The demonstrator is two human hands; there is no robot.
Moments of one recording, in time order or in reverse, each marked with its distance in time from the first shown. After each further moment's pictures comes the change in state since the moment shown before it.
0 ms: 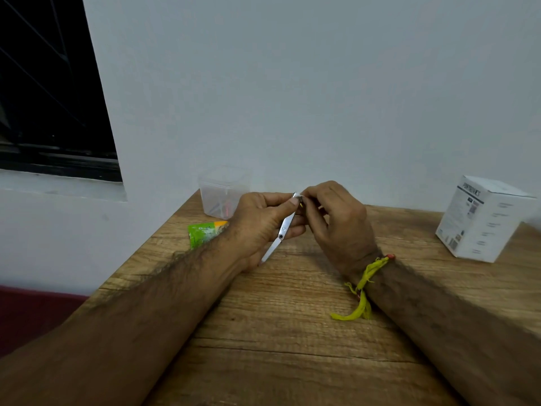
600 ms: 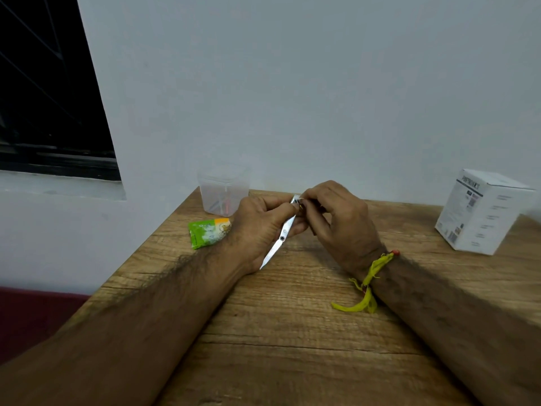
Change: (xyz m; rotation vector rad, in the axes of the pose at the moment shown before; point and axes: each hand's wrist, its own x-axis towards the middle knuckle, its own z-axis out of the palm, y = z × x) left_hand -0.006 -0.009 0.005 -0.046 -0.004 0.044; right_hand -0.003 0.001 -0.006 0.034 -0.035 -0.007
